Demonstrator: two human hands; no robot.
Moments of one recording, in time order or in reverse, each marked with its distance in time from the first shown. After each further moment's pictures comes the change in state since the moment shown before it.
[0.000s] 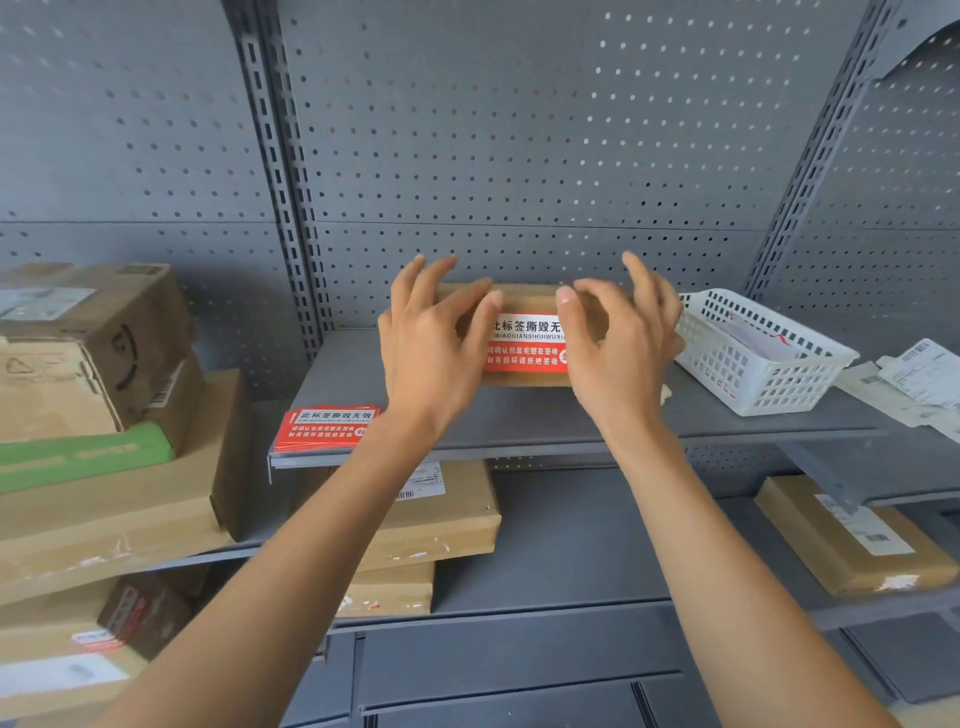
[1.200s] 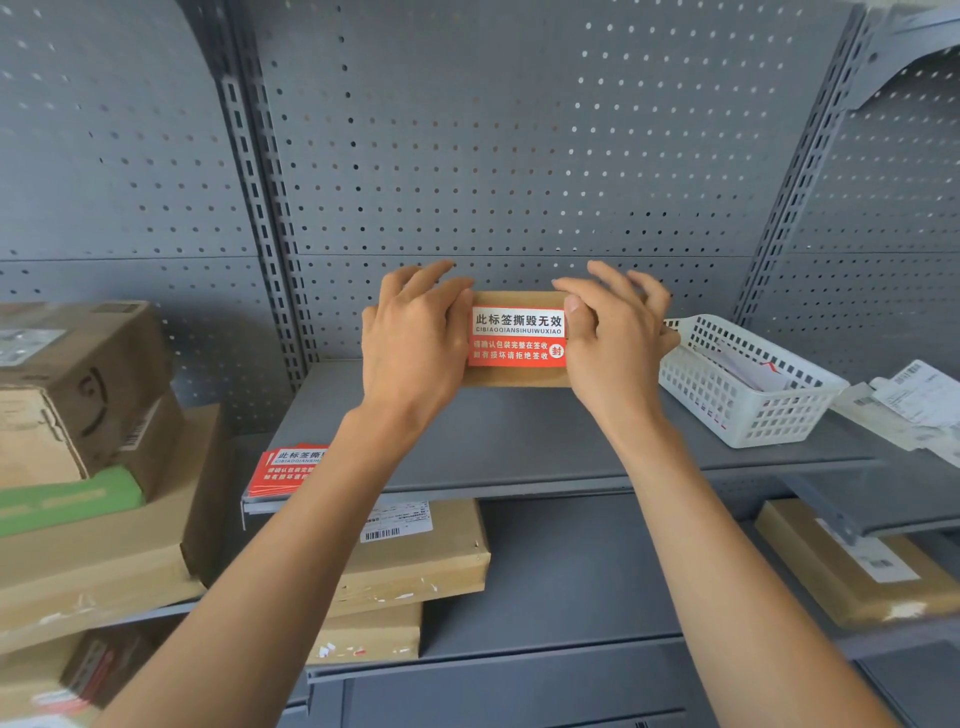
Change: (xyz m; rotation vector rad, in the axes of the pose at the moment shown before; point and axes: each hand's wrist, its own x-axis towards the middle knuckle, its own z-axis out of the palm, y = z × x) left_hand 0.039 0.015 -0.004 0.141 -0.075 0.026; right_hand 0.040 -0.005 -0.009 -0.031 -0.101 0.005
